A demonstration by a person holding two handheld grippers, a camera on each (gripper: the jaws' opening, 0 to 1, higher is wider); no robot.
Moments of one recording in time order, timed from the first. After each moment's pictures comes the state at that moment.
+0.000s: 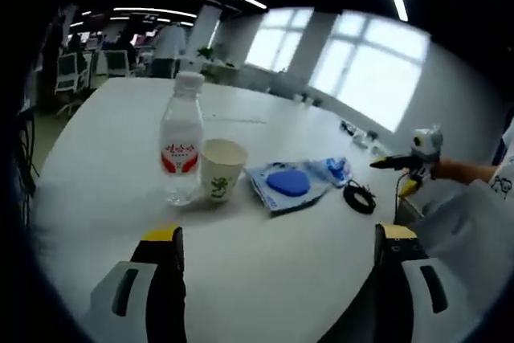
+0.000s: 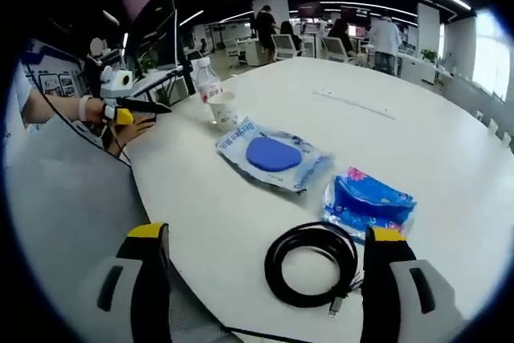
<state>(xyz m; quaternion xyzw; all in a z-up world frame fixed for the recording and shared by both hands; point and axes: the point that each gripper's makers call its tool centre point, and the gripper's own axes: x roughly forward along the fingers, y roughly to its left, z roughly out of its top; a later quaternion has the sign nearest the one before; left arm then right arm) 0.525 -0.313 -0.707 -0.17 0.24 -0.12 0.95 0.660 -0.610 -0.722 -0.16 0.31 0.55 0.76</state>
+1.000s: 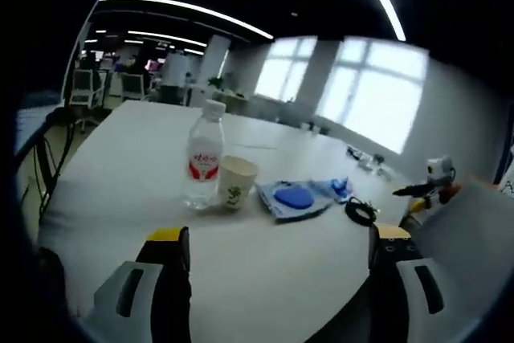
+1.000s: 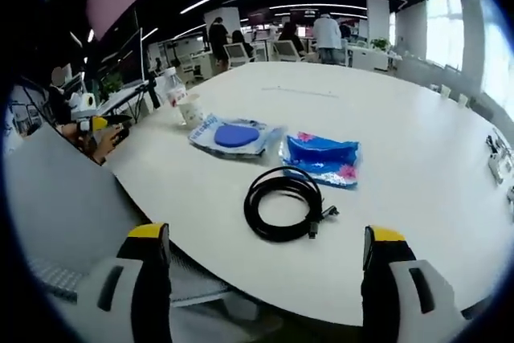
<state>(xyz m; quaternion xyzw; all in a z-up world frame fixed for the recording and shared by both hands) 0.488 -0.302 -0.690 -0.17 0.16 -0.09 0.97 0.638 -0.675 -0.716 -0.08 0.30 0.46 0.83</state>
